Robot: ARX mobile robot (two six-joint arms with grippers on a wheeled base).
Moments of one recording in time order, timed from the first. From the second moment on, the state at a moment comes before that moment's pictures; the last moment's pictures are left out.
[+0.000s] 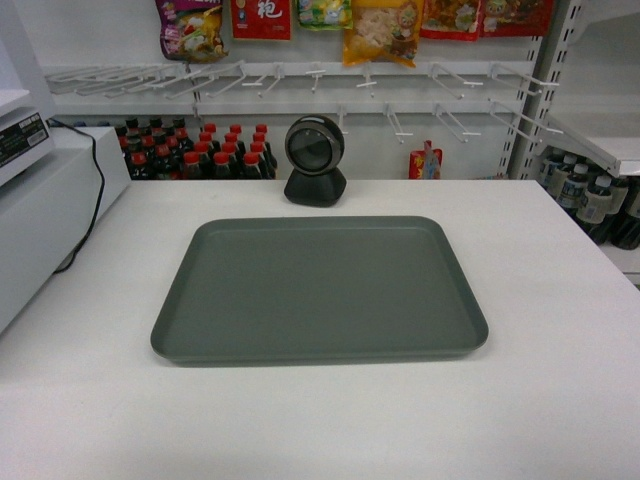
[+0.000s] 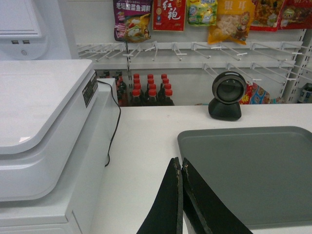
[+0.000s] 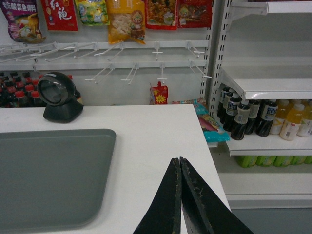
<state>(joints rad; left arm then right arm) 0.00 1.09 0.09 0.99 0.00 -0.02 0.00 1.33 0.12 1.19 0.00 0.01</state>
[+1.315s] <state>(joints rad) 0.00 0.18 0.01 0.18 0.00 -0.02 0.00 0.23 0.01 0.23 0.00 0.01</state>
